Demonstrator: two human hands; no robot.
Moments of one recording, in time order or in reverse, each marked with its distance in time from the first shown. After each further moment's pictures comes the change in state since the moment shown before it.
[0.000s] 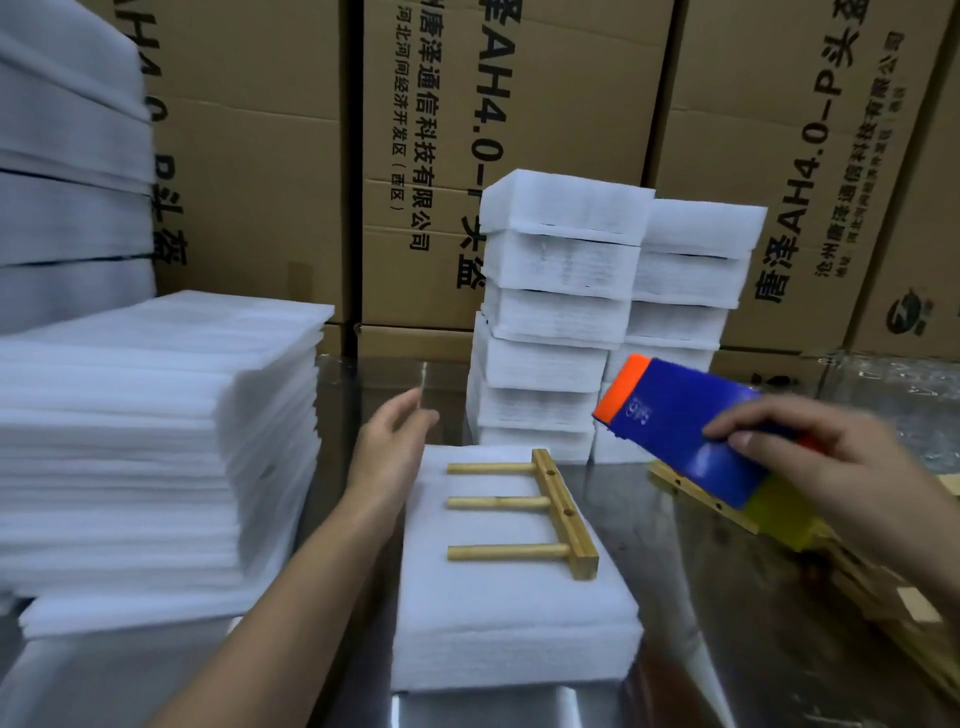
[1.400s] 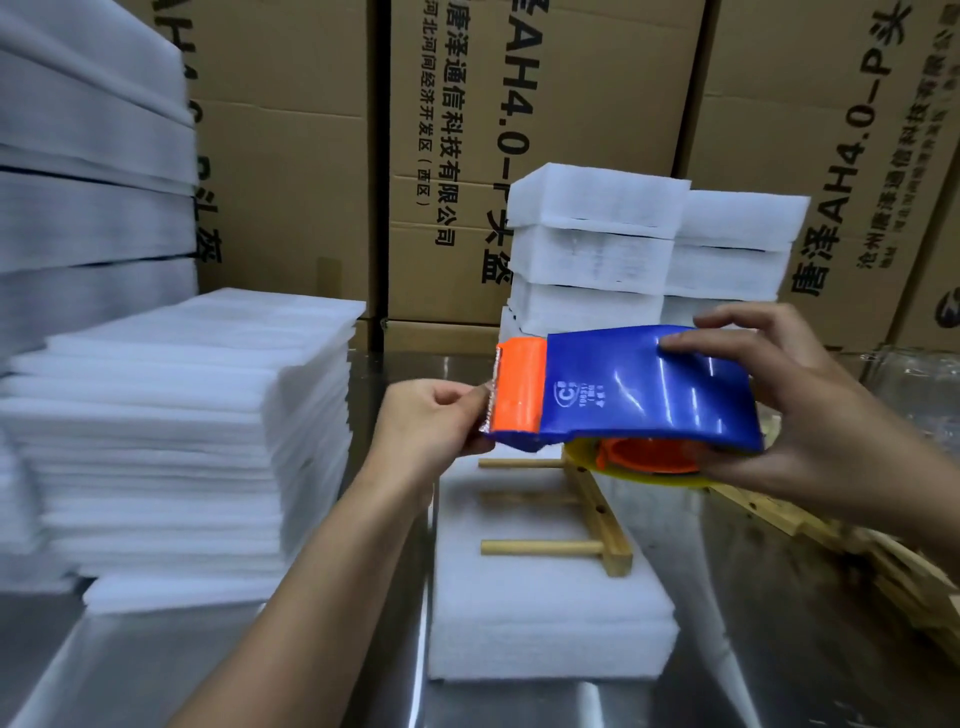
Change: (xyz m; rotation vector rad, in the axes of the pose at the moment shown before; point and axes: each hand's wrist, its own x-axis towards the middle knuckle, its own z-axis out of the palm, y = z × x) left_hand -0.020 0.043 -0.001 -0.047 -0.083 0.019; right_hand 0.027 -0.026 0.014 -0.227 -0.169 -0.452
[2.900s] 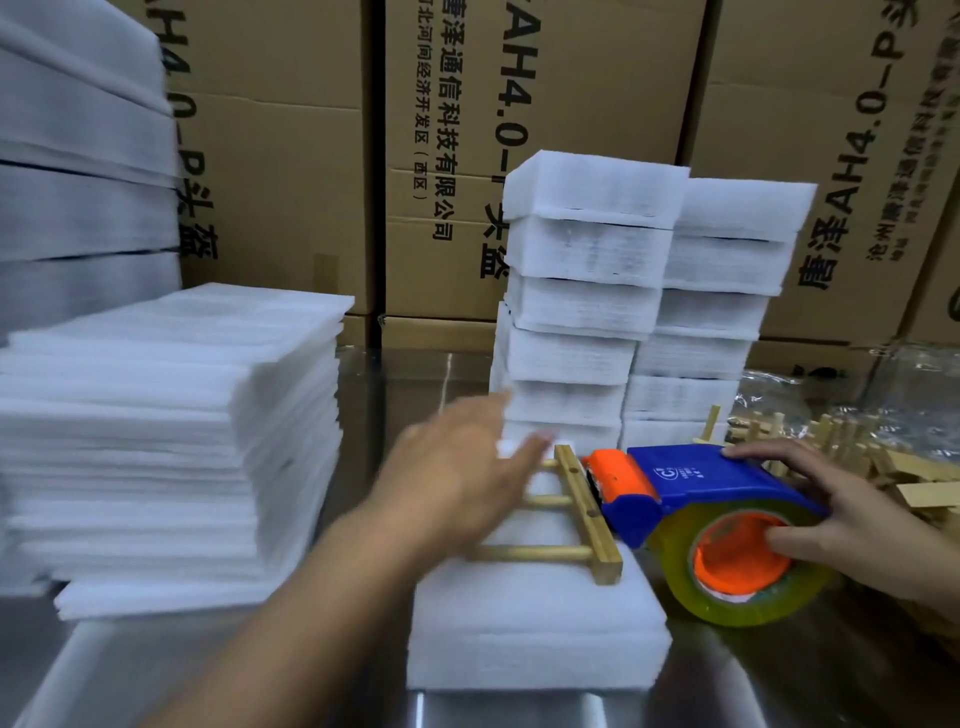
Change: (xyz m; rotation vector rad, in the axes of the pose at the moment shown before) left_hand -0.018 -0.012 0.011 1.085 -0.191 0.357; right_hand -0.071 0.131 0.035 0.552 -0.181 0.476
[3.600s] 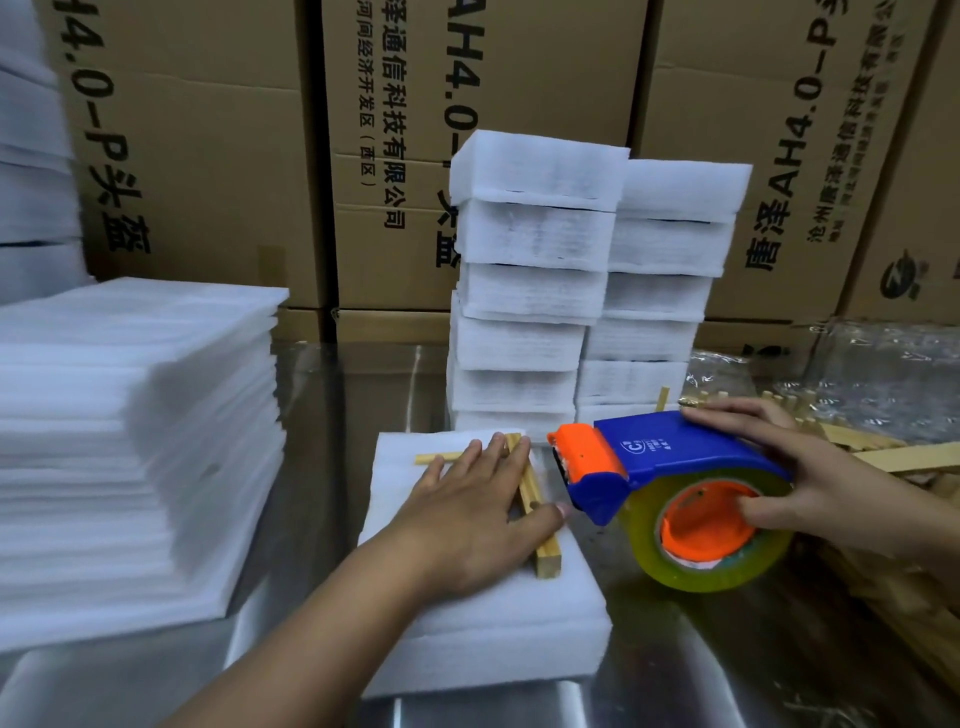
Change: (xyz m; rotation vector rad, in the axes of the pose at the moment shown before) left_hand 0.009 0.014 0.060 0.094 -0.449 0.085; right_hand -0.011 -0.024 -0.024 -0.249 -0.102 0.010
